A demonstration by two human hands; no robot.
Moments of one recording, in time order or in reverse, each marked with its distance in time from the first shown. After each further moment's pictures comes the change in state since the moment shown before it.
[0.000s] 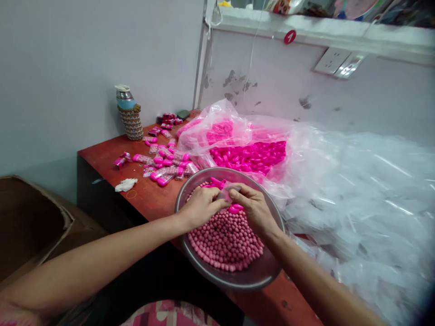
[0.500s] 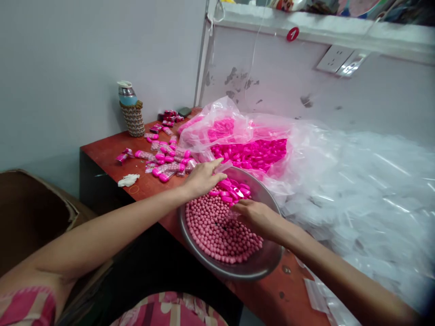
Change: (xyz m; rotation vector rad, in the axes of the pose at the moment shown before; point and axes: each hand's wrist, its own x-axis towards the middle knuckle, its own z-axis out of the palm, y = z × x) left_hand 0.031 -0.011 -0.020 0.042 0.112 0.063; right_hand -0.015 0.000 -0.037 -1.286 -0.520 -0.308
